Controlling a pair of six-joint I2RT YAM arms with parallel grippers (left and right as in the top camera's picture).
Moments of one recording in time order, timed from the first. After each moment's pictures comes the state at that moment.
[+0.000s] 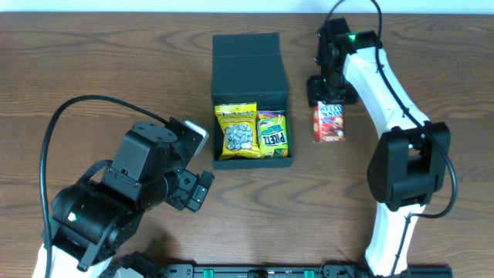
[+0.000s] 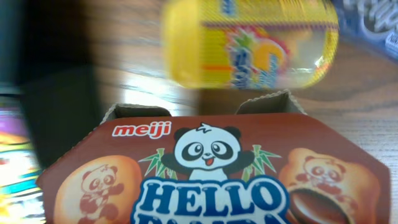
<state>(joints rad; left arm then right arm) -0.52 0.99 1.30 -1.26 0.02 0.01 0.23 2.14 1.90 -1.26 0.03 0.19</state>
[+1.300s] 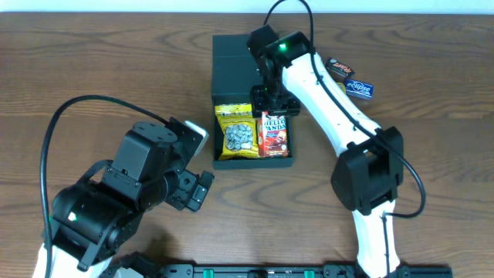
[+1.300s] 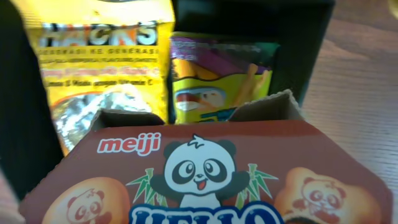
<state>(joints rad) -0.52 0.99 1.30 -1.26 0.02 0.01 0.51 2.22 2.08 -1.41 -0.06 0.44</state>
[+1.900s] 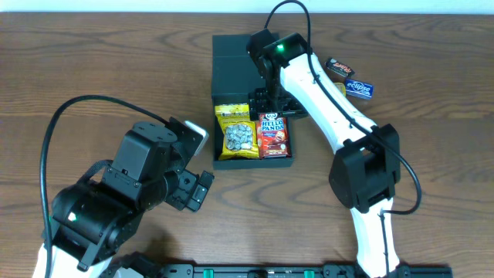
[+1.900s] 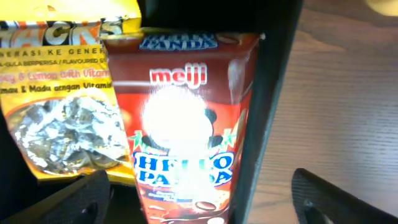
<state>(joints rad) -0.52 0.99 1.30 -1.26 0.02 0.01 0.51 2.24 2.08 -1.44 0.00 0.46</state>
